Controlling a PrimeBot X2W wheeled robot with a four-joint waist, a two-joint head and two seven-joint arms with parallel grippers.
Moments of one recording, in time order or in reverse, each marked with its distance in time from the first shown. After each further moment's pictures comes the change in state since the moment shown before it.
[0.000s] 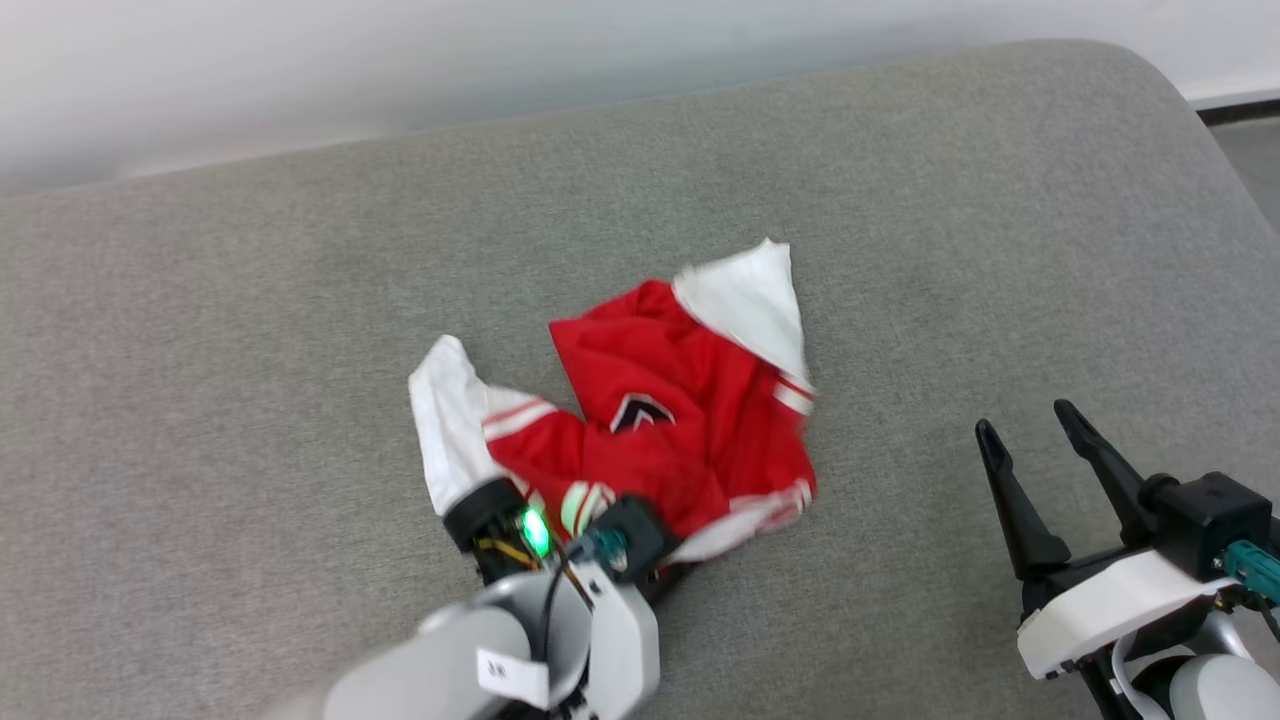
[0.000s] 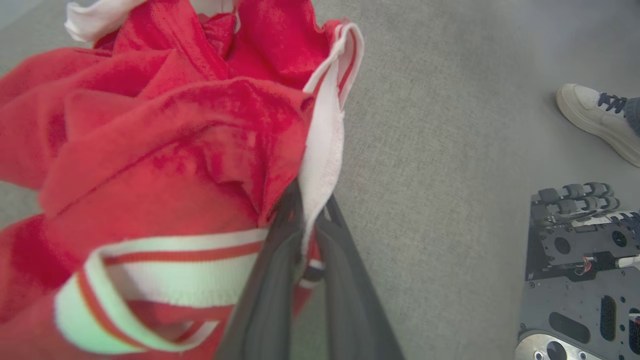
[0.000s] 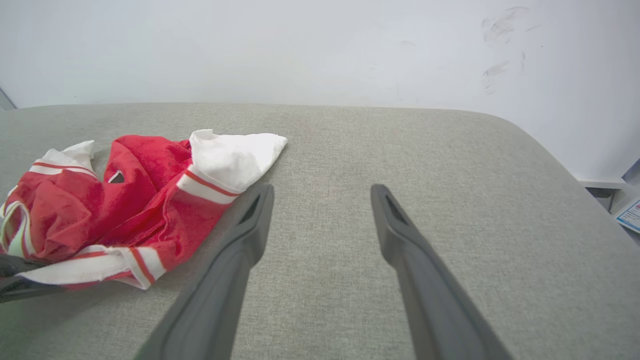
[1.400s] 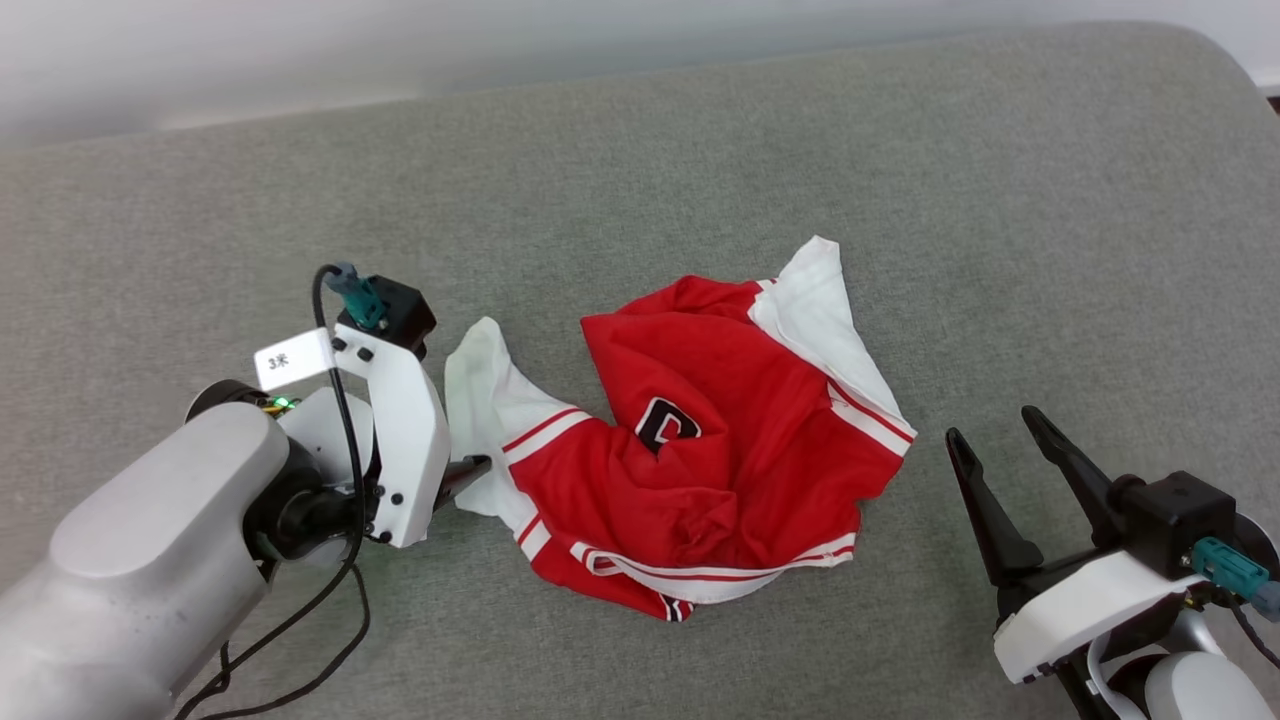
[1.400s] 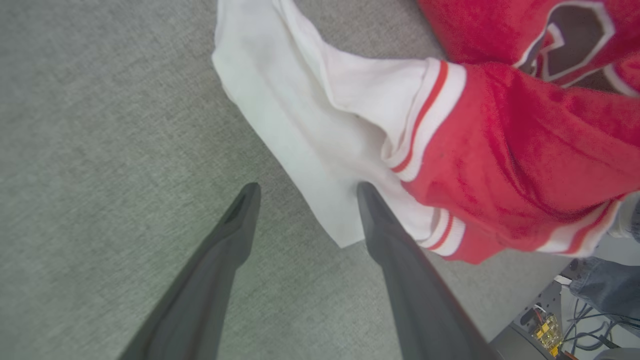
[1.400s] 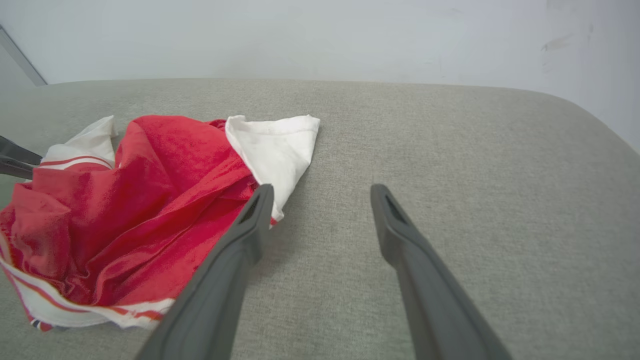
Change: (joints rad) left arm -0.145 0.211 0.223 0.045 -0.453 0.041 0.556; right arm -0.006 -0.001 0.046 0.011 0.014 0.000 0.017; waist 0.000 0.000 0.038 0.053
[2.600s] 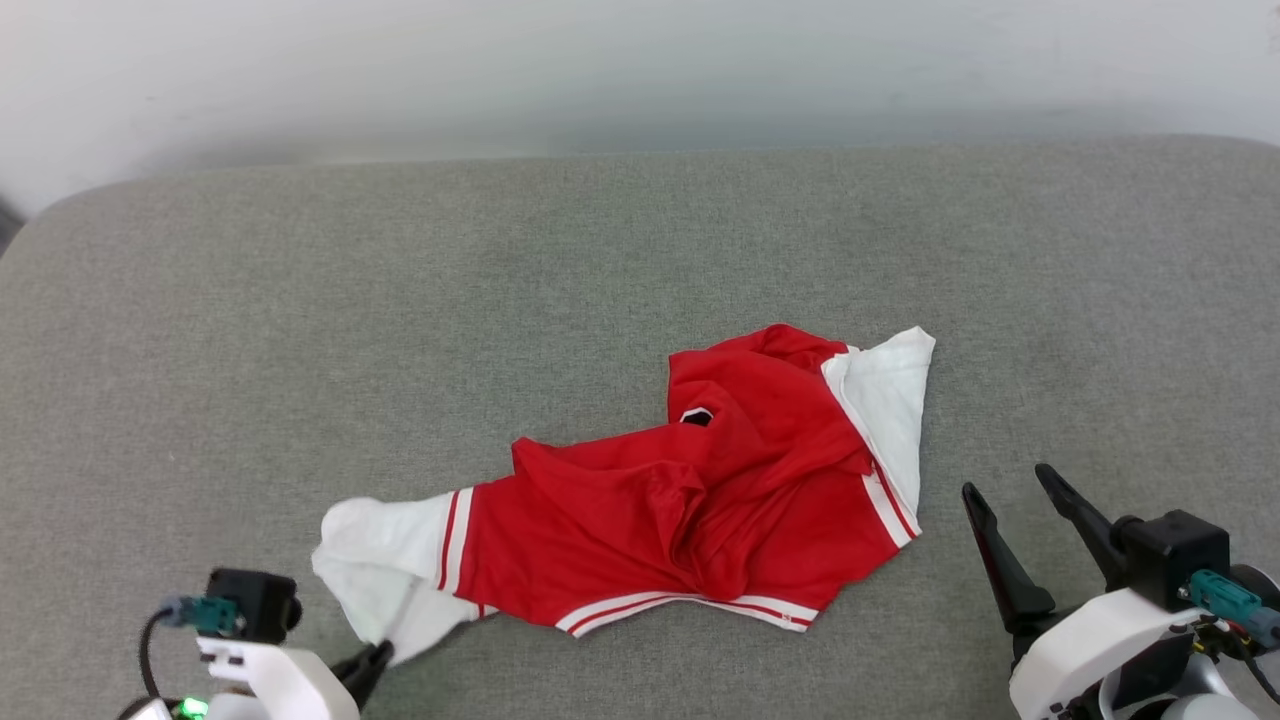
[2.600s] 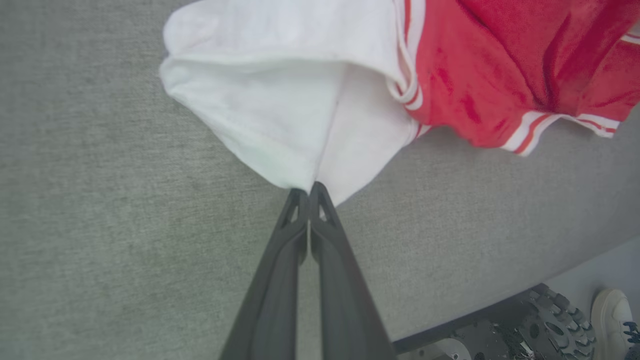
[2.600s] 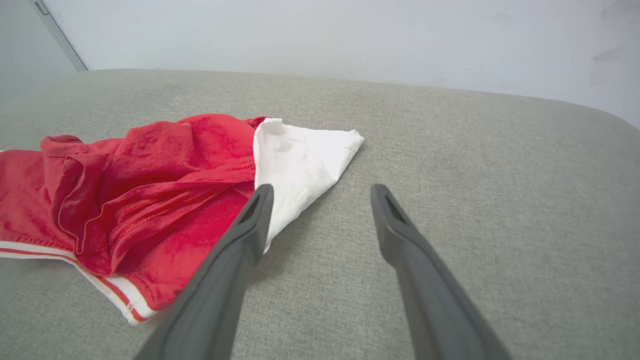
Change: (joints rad) left arm 0.614 0.215 0.131 -0.344 -0.078 0.283 -0.537; right arm 0.059 -0.003 -0.028 0.030 -0.012 0.000 0.035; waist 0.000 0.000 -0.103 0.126
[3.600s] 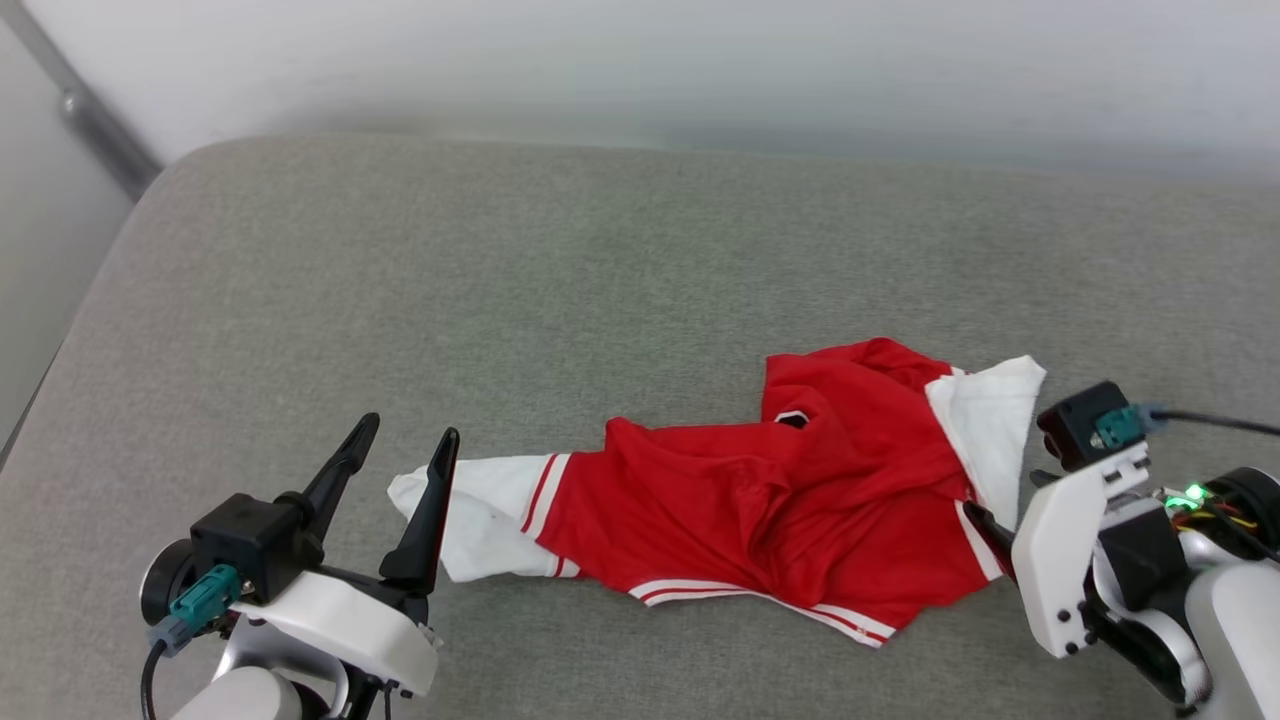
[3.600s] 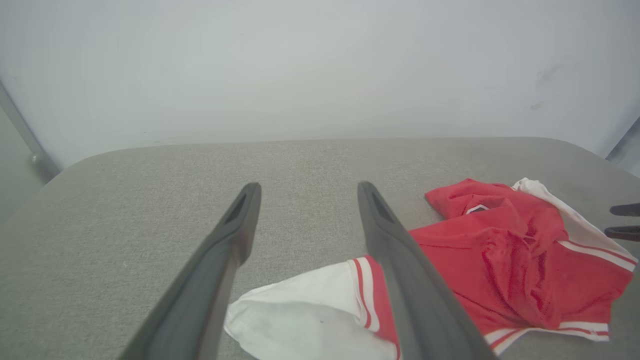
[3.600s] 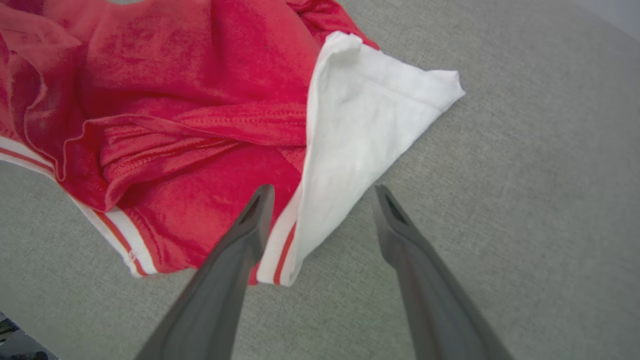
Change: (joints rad) left arm -0.020 -0.232 0.203 -0.037 0.416 -0.013 -0.374; right arm -0.216 -0.167 0.144 -0.019 0.095 0.000 0.711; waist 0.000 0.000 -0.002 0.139
